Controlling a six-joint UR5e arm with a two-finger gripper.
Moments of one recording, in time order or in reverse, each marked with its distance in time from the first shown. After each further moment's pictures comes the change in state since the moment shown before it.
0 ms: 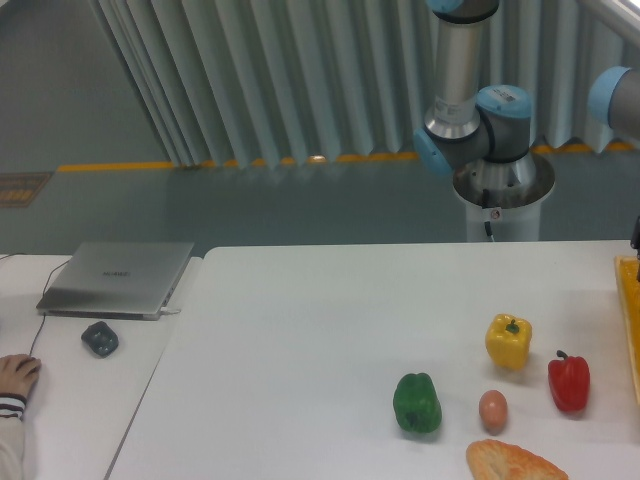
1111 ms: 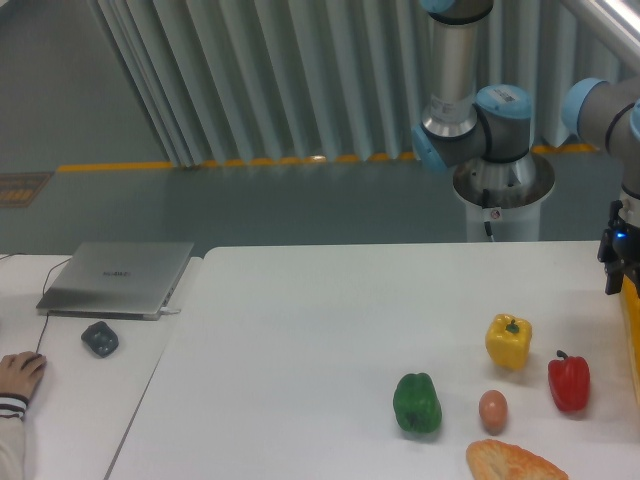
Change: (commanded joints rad) arm -0.057 -0.015 -0.011 0.044 -0.003 -0.182
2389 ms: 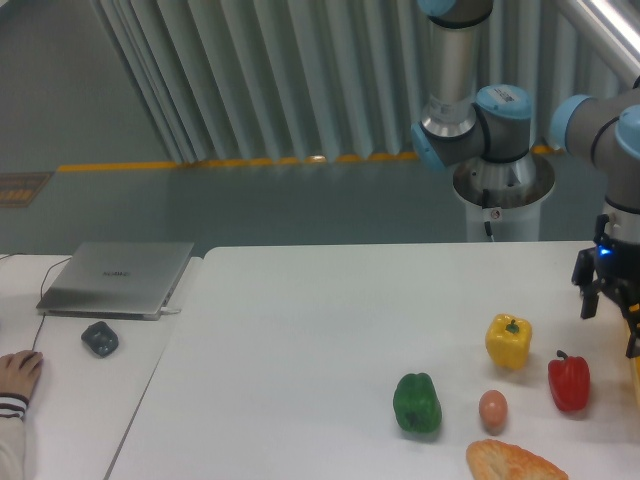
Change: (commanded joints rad) arm -0.071 -0.049 0.005 0.186 -0.118 -0.187
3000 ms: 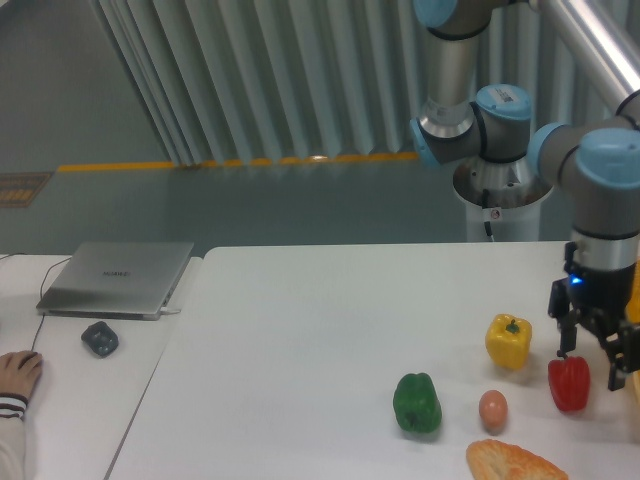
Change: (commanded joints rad) arm -0.138 -0.113 0.106 0.031 0.130 -0.107
